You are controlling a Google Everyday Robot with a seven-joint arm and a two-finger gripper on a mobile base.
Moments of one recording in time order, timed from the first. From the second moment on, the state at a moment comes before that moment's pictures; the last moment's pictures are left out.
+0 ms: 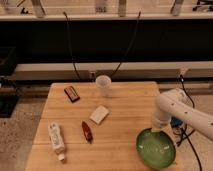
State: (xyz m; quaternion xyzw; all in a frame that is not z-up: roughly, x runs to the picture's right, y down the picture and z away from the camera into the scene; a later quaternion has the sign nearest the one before) arm 0.264 0.226 0.790 -0.36 -0.03 -0.02 0.93
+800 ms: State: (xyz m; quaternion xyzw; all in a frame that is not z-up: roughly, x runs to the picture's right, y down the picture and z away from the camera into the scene) arm 0.223 0.200 0.802 -0.36 -0.03 -0.05 0.93
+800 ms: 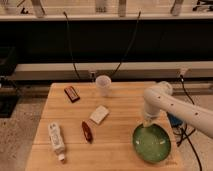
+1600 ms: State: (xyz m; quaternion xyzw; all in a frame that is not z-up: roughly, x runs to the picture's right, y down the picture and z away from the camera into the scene) arm 0.195 0.186 0.803 -0.37 -0.03 -0.08 0.93
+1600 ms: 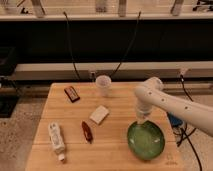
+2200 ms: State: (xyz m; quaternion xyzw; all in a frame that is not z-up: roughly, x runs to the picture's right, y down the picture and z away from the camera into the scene) arm 0.180 0.180 0.803 -0.37 -0.04 -0.10 0.92
